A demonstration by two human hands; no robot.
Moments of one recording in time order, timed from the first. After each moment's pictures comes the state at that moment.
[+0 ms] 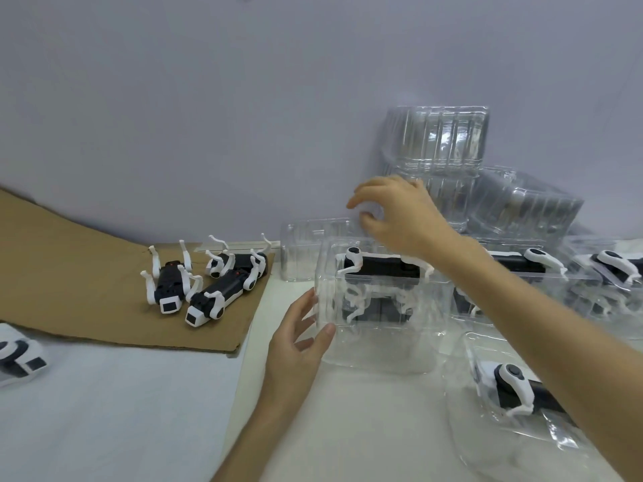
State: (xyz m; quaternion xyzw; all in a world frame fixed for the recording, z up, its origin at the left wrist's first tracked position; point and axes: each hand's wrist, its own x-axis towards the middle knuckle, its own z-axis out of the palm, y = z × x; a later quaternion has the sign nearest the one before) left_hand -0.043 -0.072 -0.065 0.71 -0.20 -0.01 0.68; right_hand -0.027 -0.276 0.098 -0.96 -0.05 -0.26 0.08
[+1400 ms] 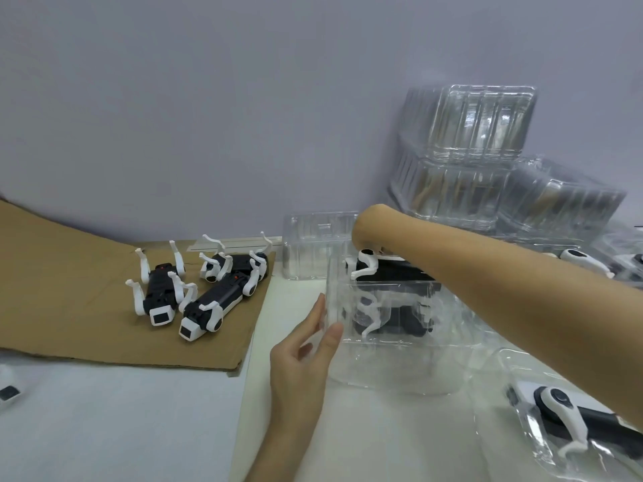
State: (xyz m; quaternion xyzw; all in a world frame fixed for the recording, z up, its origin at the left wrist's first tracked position) left_hand -0.037 -0.079 -0.059 0.65 -0.13 -0.02 0.75; right_hand 0.092 -0.252 0.072 -0.93 0.07 0.23 -0.27
